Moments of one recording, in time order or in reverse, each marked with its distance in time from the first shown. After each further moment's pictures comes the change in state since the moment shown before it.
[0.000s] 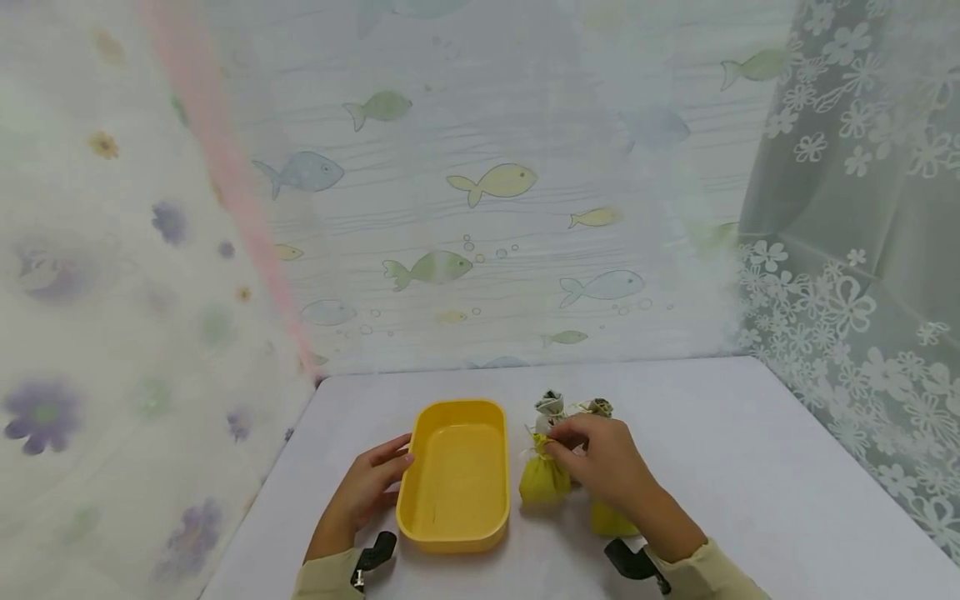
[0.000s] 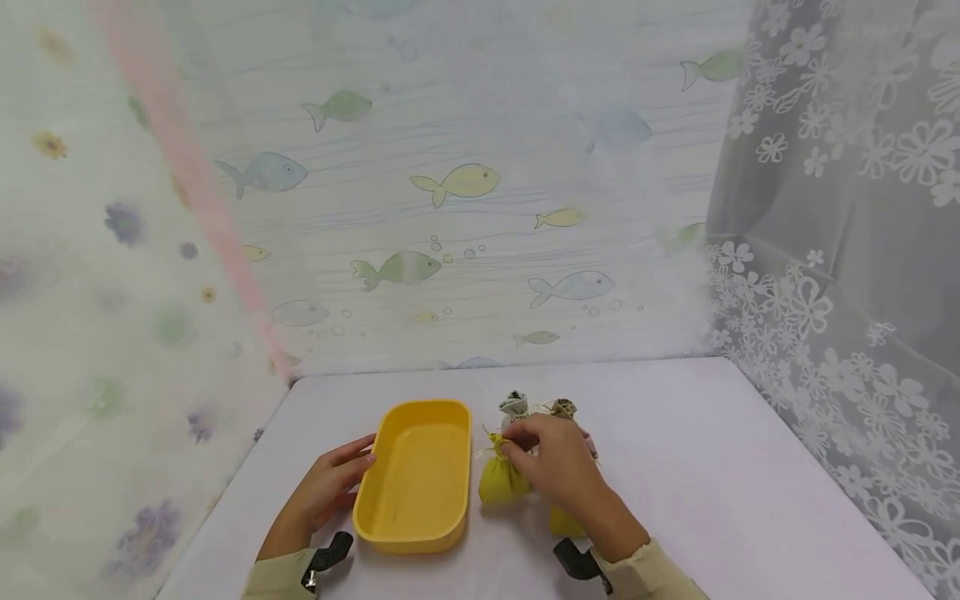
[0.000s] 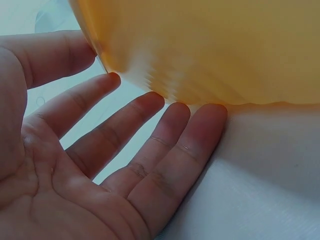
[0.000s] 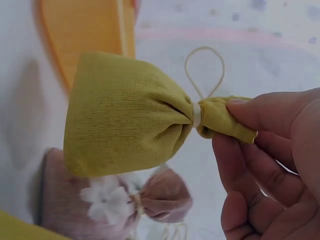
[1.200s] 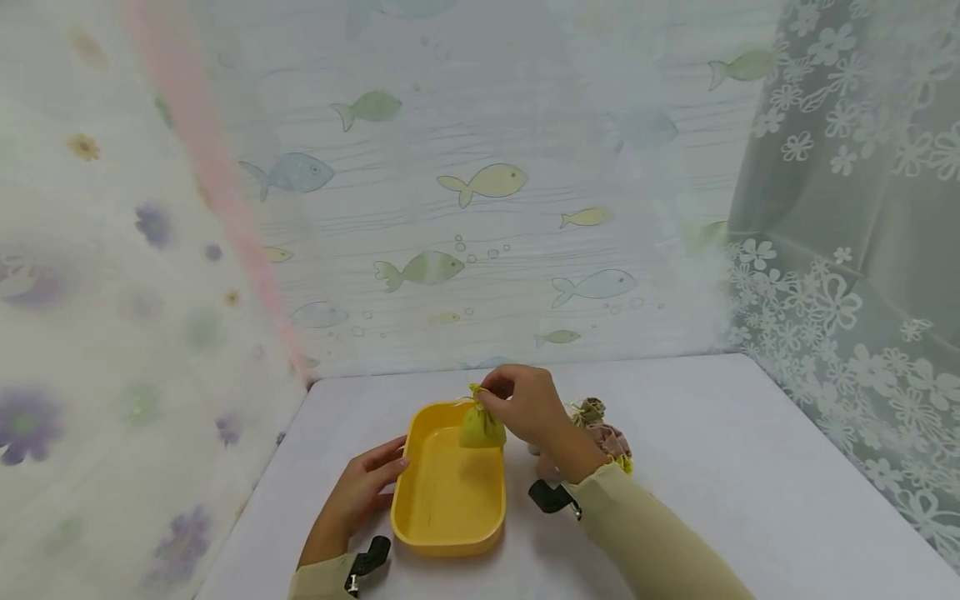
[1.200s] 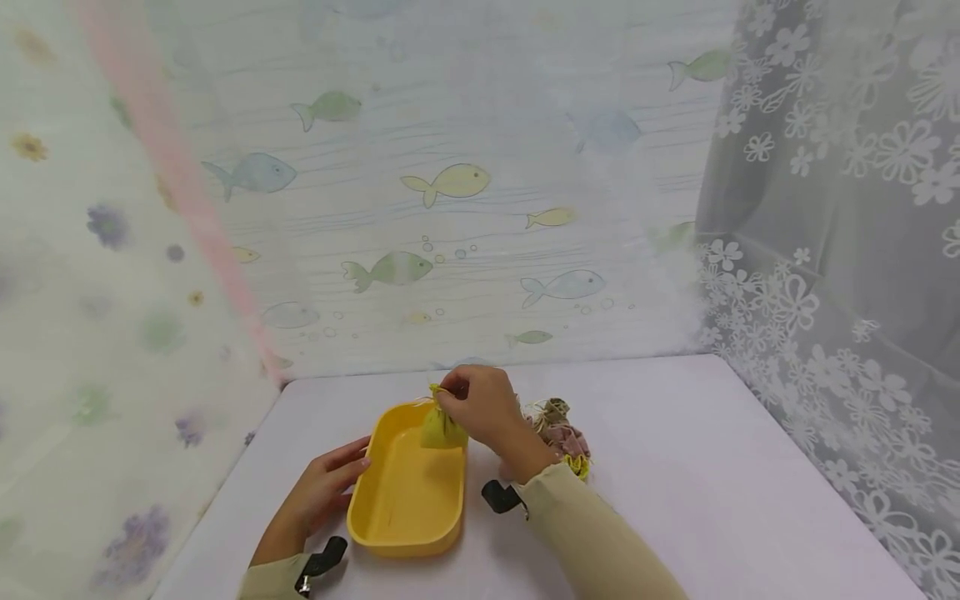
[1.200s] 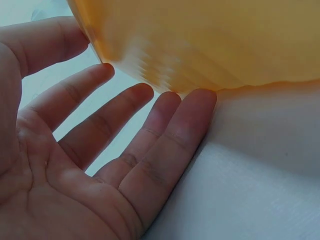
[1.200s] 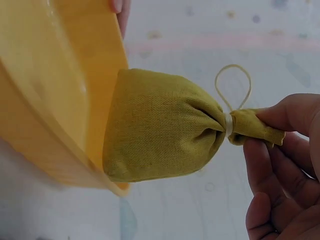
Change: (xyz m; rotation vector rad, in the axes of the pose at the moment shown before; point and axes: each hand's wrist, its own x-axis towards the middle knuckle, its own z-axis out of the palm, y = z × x) left_hand 0.002 -0.003 0.003 0.030 -0.008 0.018; right_hand 0.086 -0.030 0.048 0.096 -0.014 -0.038
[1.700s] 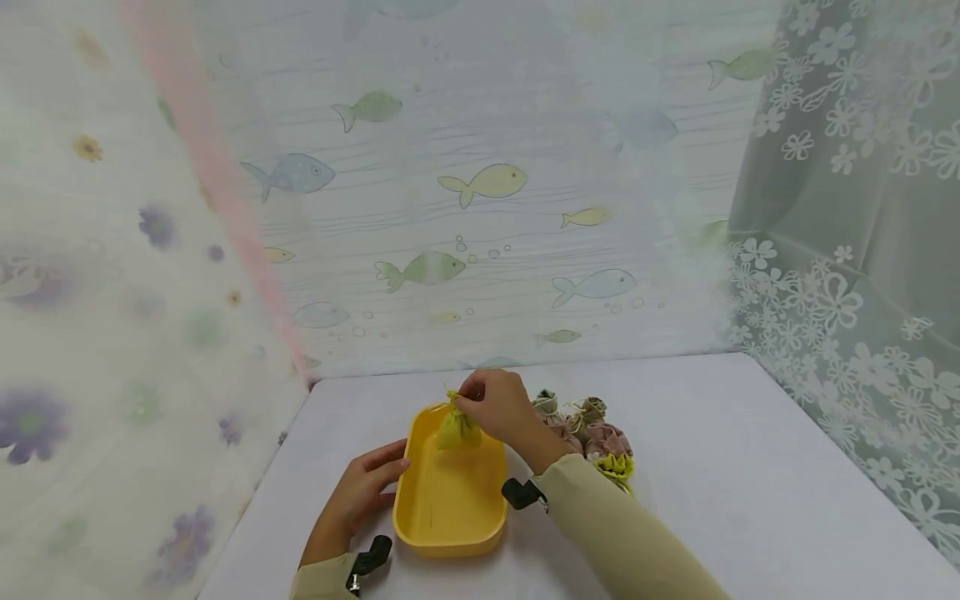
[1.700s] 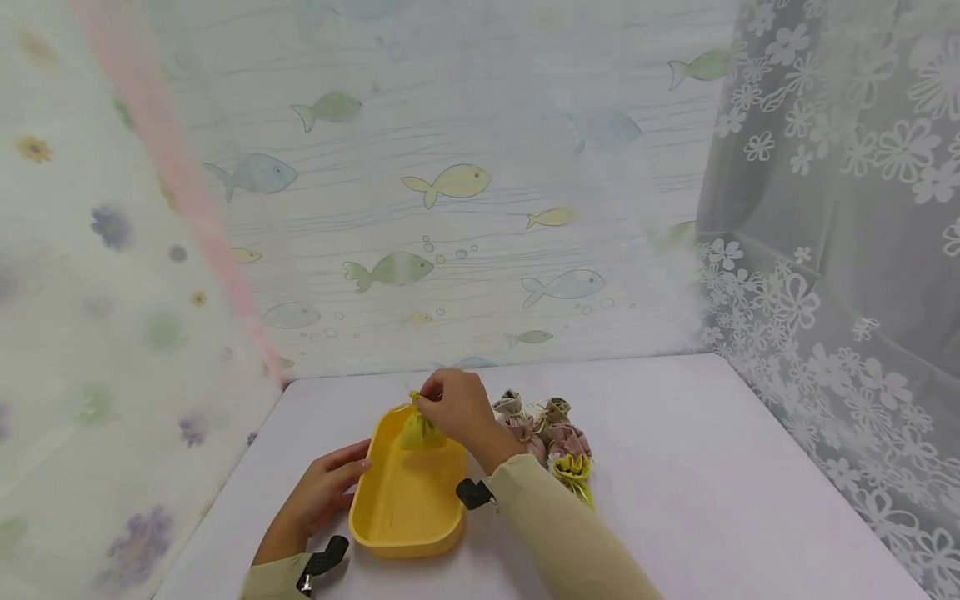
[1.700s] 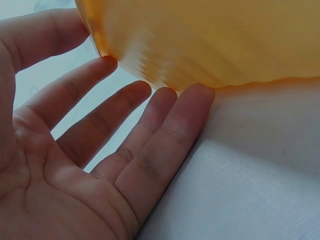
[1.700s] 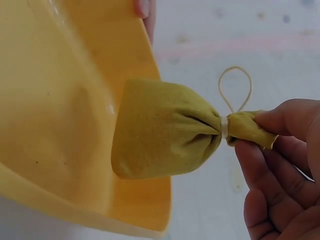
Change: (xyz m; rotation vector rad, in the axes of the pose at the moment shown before) left_hand 0.000 -0.001 -0.004 0.002 -0.017 0.011; right_hand 0.017 0.000 0.042 -0.002 -0.122 0.132
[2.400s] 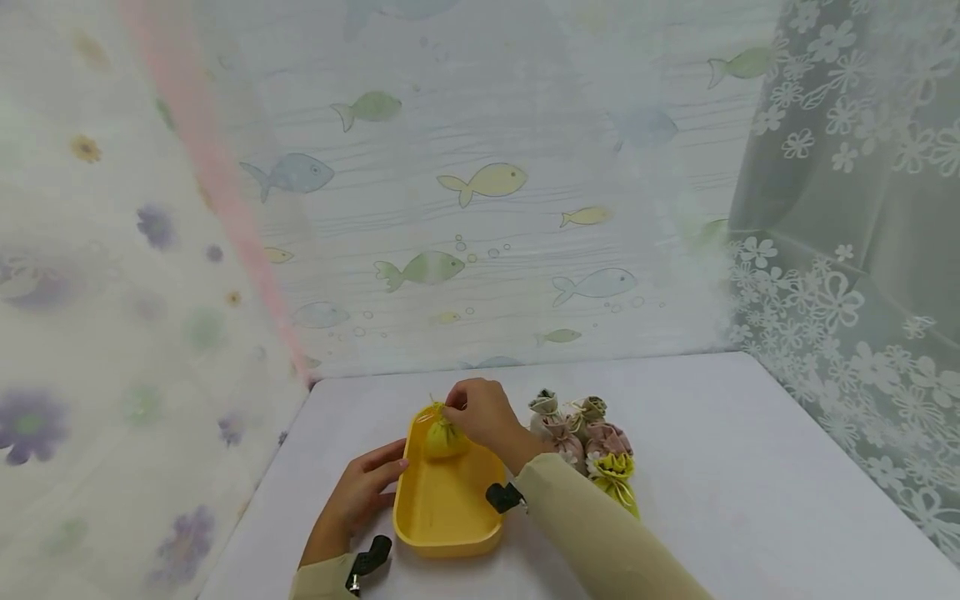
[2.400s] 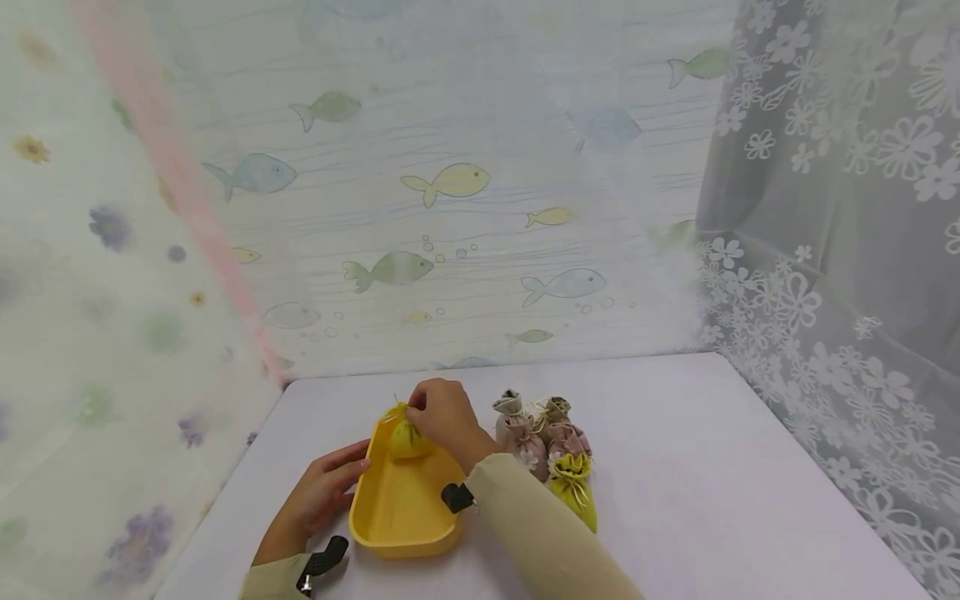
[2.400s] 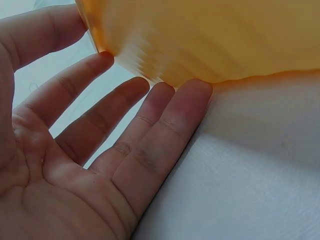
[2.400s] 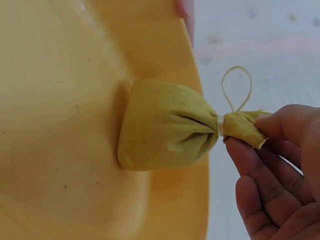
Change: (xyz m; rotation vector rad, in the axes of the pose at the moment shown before) left_hand 0.004 -0.005 -0.001 -0.037 -0.006 0.003; right_hand 0.007 -0.003 0.029 -0.049 -0.080 0.061
